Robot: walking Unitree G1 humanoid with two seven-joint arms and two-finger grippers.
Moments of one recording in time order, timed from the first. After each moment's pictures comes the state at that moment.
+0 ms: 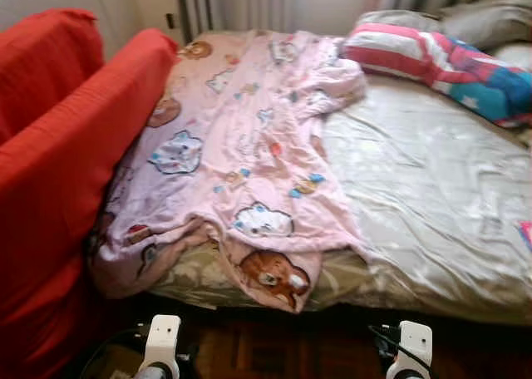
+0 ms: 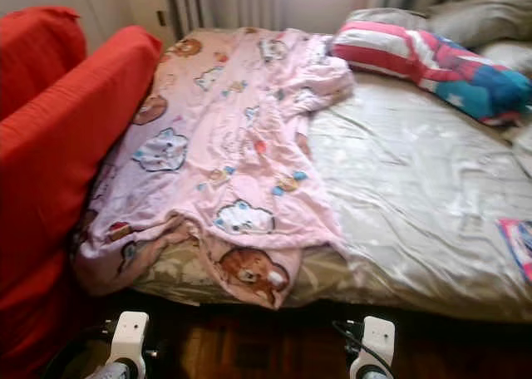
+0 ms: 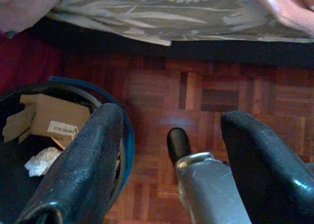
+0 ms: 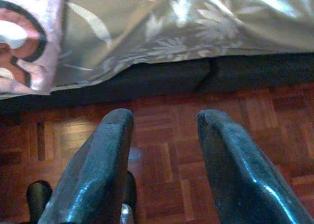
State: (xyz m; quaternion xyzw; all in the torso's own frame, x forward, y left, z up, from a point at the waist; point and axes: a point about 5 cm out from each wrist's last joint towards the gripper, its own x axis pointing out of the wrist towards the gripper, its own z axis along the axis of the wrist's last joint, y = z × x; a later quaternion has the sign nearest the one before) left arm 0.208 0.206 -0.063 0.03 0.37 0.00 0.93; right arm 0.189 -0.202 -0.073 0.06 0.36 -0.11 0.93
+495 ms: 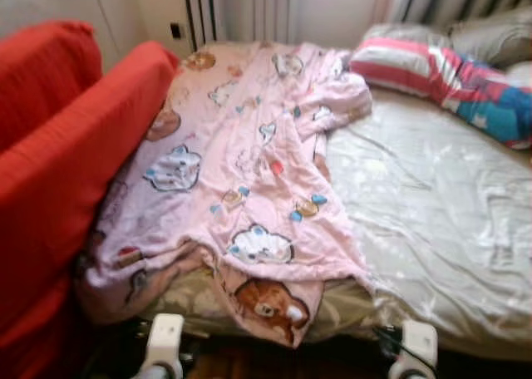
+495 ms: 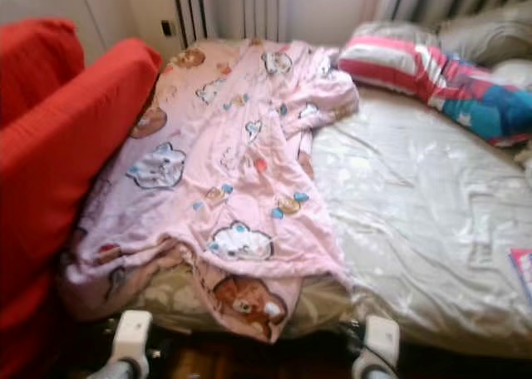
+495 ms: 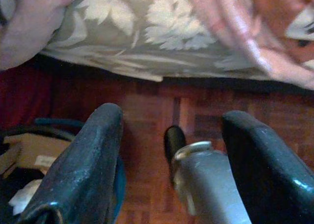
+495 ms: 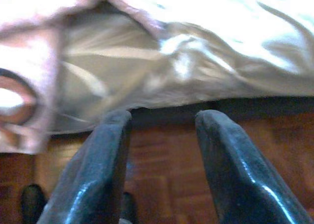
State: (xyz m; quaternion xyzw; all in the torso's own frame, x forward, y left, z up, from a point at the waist) left arm 0.205 0.210 -0.064 0.03 0.37 0.00 0.93; right arm 0.193 -0.197 -0.072 0.06 0.35 -0.10 0.93
